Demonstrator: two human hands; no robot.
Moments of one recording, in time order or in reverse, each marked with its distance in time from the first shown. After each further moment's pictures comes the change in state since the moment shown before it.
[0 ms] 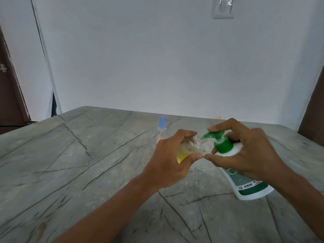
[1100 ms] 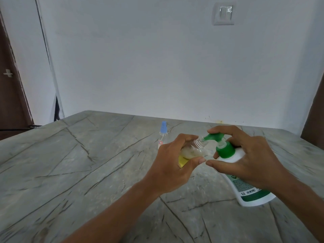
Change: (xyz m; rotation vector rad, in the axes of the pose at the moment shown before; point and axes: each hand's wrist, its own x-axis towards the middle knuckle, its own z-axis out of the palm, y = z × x) left_hand 0.001 0.002 0.000 -0.052 0.007 -0.030; right_hand -0.001 -0.002 0.000 -0.025 -0.011 -0.036
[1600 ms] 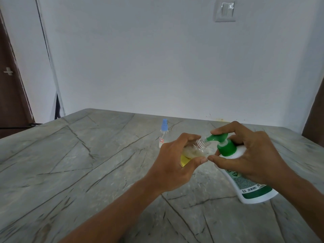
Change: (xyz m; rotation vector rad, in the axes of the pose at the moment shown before) left_hand -0.002 0.000 0.001 0.001 -0.020 -0.003; right_hand 0.002 -0.002 0.000 0.016 0.024 0.002
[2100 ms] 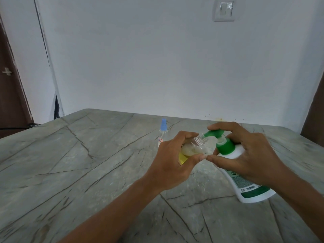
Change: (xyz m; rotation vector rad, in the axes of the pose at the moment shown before) left_hand 0.003 0.002 0.000 -0.010 0.019 0.009; right_hand -0.001 0.001 0.001 -0.051 -0.011 -0.018
